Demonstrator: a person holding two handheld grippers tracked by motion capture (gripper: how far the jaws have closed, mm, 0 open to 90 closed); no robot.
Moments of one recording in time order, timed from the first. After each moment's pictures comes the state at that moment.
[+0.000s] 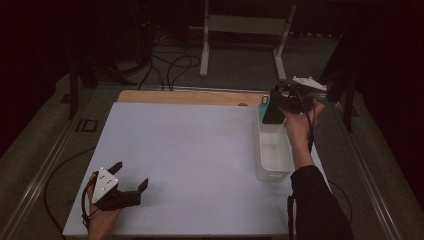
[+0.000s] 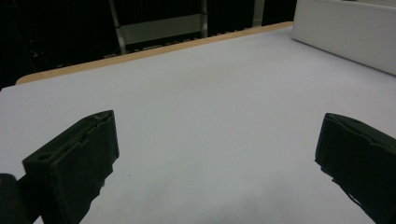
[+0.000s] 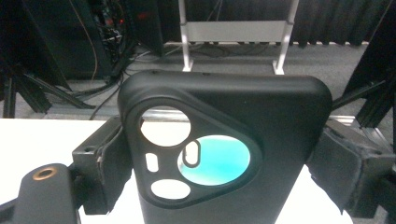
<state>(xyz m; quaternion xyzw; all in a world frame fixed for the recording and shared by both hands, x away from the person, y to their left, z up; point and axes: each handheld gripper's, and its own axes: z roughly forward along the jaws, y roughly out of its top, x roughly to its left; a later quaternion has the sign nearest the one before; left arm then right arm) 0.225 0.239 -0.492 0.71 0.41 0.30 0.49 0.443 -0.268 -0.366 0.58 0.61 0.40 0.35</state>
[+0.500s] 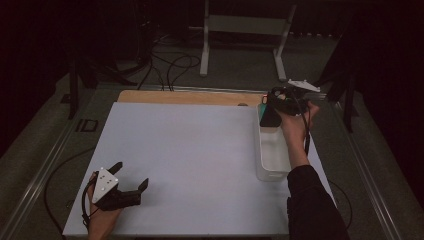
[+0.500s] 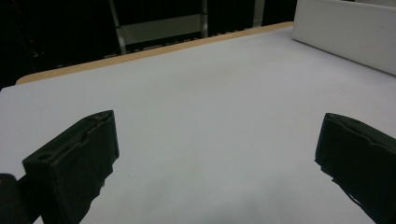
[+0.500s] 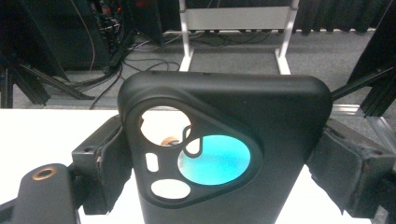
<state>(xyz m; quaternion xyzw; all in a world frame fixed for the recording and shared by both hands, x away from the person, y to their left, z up) 0.225 0.239 -0.492 0.71 0.41 0.30 0.49 0.455 -0.263 -0.385 0.59 0.62 0.39 0.34</state>
